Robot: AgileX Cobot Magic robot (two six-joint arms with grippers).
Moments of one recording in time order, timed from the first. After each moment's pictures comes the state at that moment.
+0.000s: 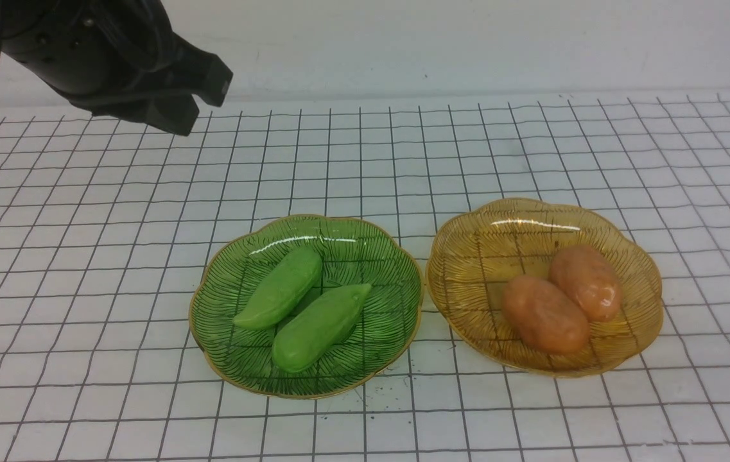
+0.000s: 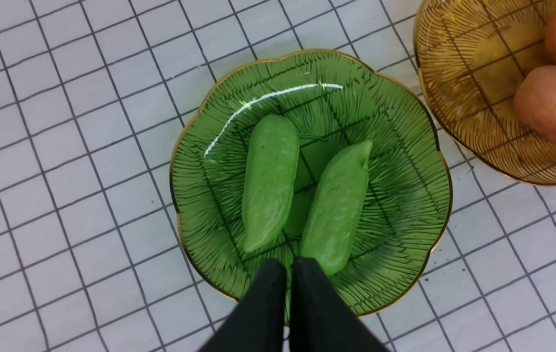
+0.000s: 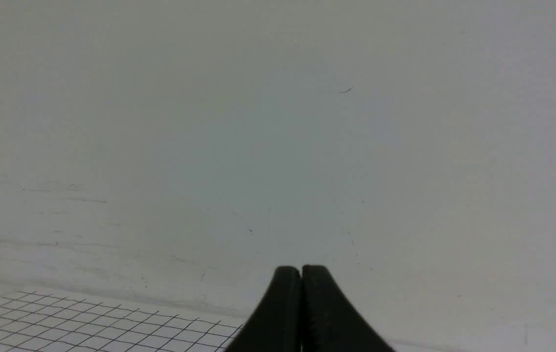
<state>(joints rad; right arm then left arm) 0.30 0.10 -0.30 0.01 0.09 -0.03 -0.36 1.46 -1.68 -0.01 1.26 0.02</state>
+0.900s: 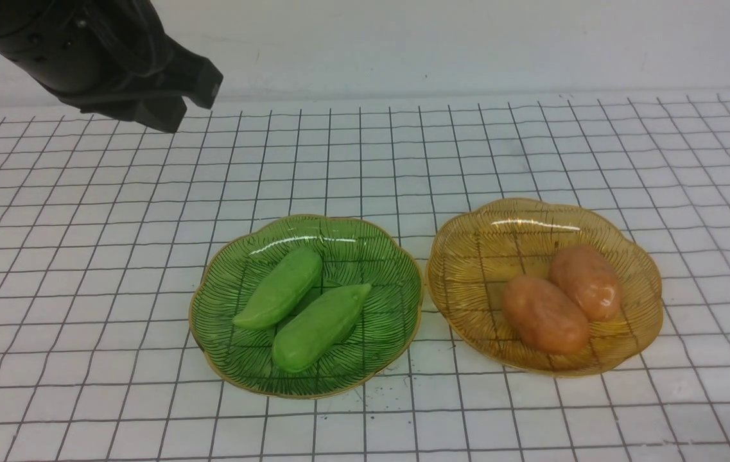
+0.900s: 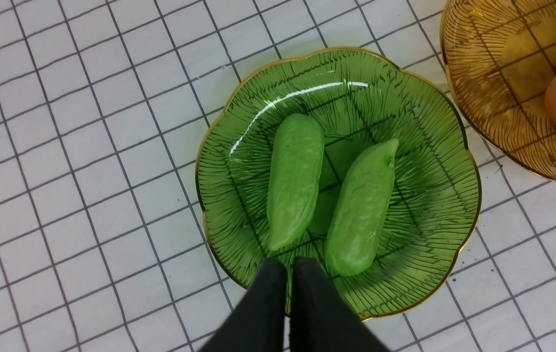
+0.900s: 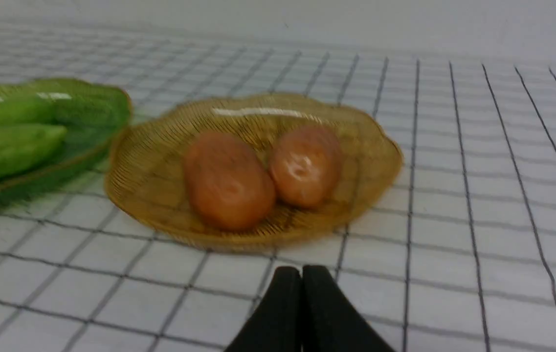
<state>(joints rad) 0.17 -0.01 0.02 0.01 0.41 -0.03 -0.36 1.46 -1.68 0.03 1.26 0.03</state>
